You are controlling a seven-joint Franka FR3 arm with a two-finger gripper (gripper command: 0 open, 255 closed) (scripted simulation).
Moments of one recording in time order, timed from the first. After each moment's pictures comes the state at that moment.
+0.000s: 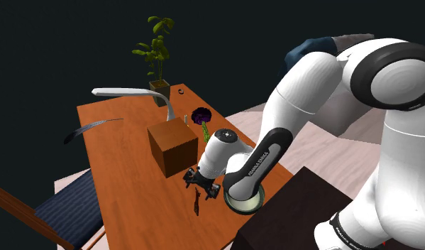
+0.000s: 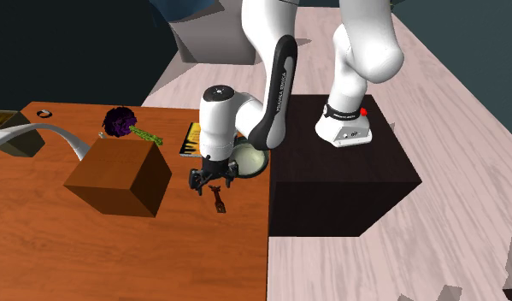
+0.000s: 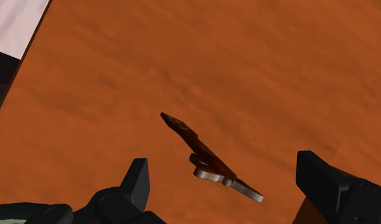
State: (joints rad) arm 0.23 0.42 0.26 -2.43 -0.18 3.06 1.75
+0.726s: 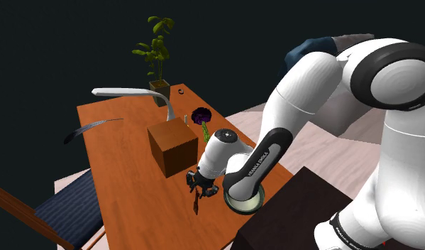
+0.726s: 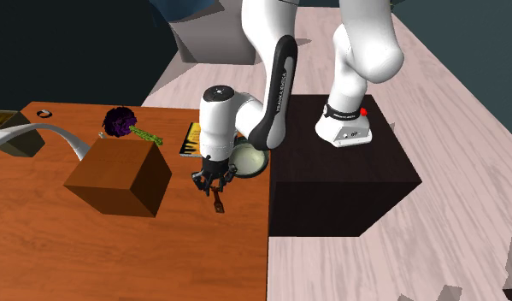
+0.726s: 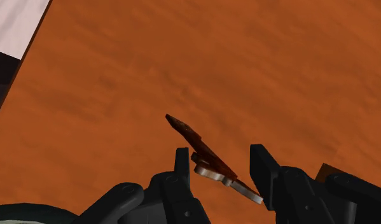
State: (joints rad) arm 0.23 0.42 0.26 -2.43 -0.18 3.06 1.75
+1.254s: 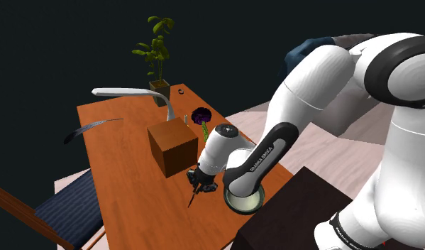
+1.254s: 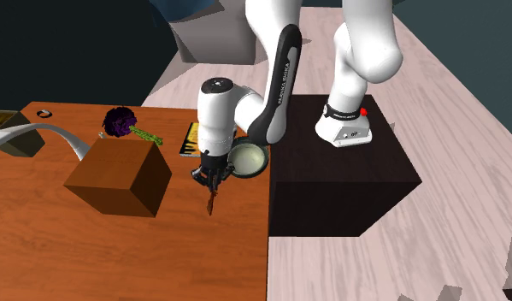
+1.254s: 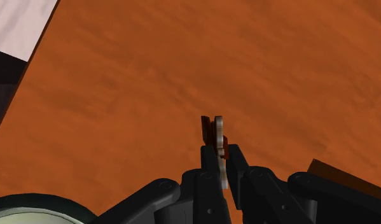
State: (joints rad) arm 0.19 0.37 0.31 -2.44 -0.16 3.02 1.73
